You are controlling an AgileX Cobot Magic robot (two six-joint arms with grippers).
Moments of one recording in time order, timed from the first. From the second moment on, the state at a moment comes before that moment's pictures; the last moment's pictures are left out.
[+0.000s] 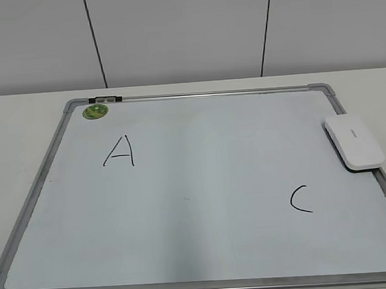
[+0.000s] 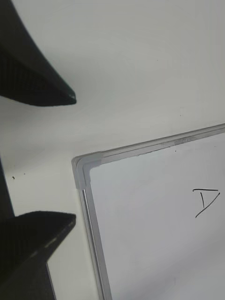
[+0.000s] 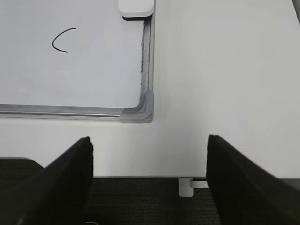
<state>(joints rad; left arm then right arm) -0.30 0.12 -0.52 0.09 1.10 -0.11 0.15 0.11 -0.55 -0.13 1.26 0.09</state>
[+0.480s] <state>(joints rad) -0.30 0.12 -0.52 0.10 1.10 -0.11 0.15 0.10 -0.50 -0.14 1.16 0.09</state>
